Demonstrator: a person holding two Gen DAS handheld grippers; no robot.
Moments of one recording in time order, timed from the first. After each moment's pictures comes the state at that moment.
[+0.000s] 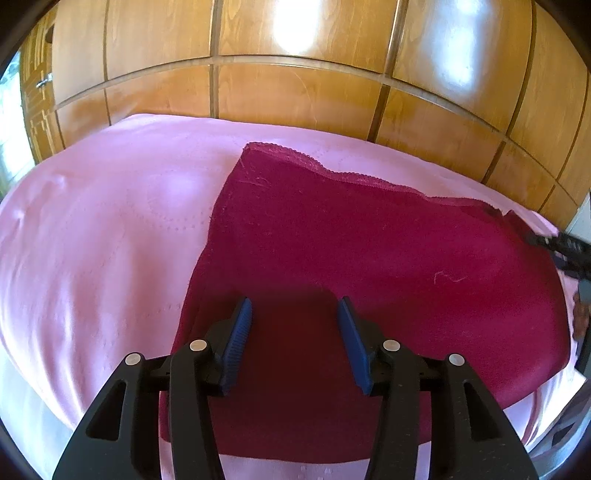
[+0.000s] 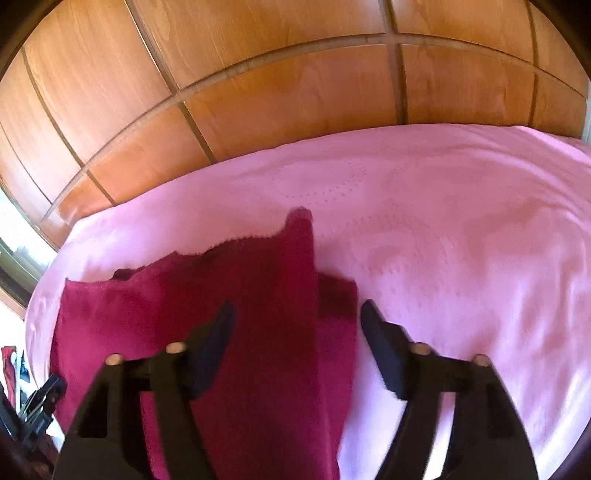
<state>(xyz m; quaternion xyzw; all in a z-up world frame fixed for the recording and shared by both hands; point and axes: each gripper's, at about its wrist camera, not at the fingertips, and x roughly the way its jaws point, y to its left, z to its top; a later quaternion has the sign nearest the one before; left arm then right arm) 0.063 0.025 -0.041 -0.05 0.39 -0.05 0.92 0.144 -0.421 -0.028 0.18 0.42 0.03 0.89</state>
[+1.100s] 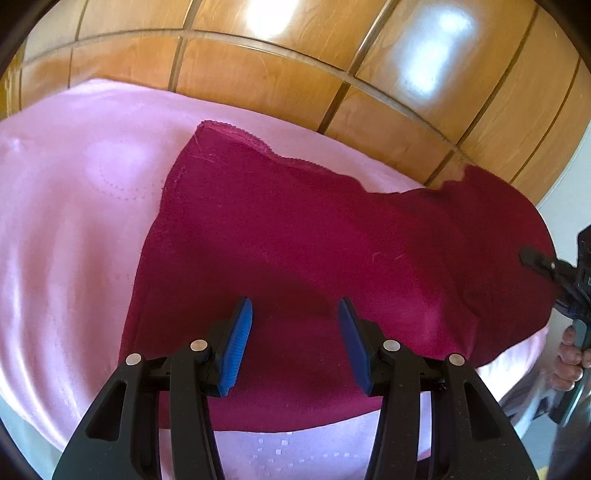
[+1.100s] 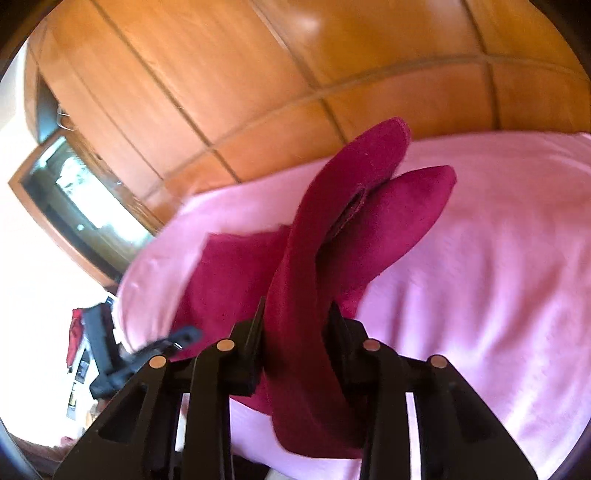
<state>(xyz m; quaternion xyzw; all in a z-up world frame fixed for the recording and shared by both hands) 0.058 0.041 -0.039 -0.14 0.41 -0.18 0.88 0.073 -0.326 0.045 0.22 0.37 0.23 0.87</state>
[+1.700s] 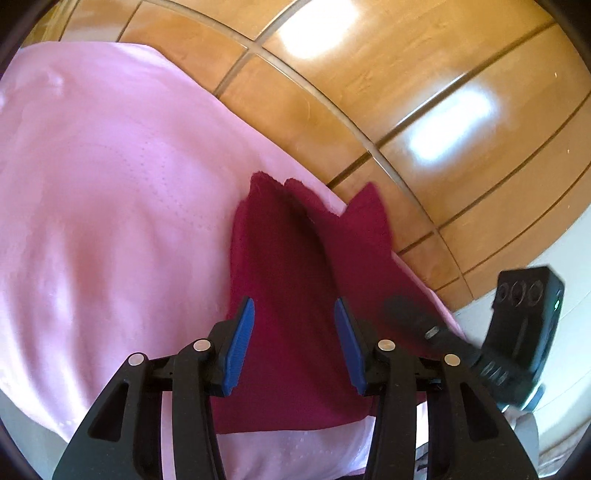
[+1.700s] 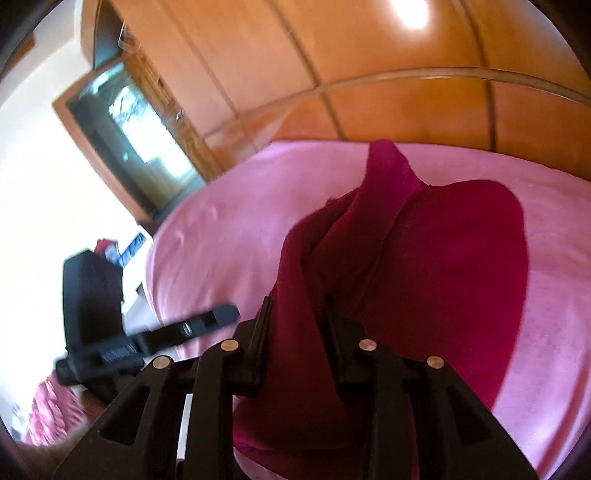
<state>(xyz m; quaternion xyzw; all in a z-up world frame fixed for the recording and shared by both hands) 0.051 0.138 -0.020 -0.31 0.37 -0.19 0.85 0.113 -0.134 0.020 0.09 0.40 0.34 0.85</state>
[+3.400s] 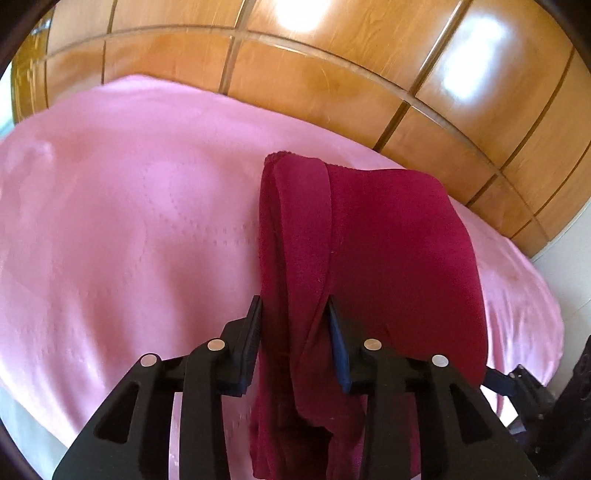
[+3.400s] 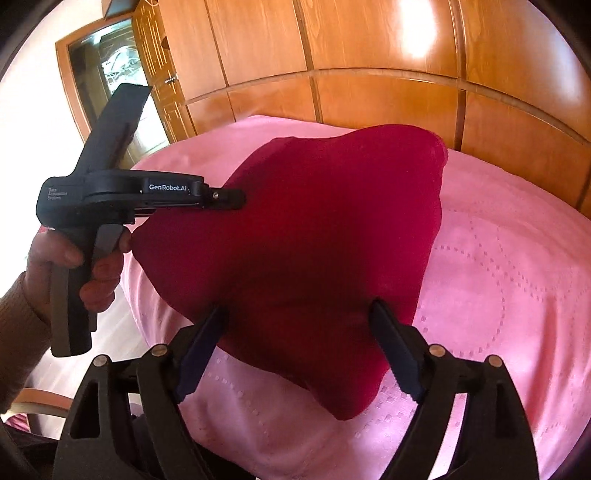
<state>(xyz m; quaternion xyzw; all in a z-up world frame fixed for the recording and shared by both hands) 0.099 0.103 -0.013 -0.13 0.44 -0.10 0.88 0.027 -0.159 -0.024 0.00 0.38 0.28 0.88</state>
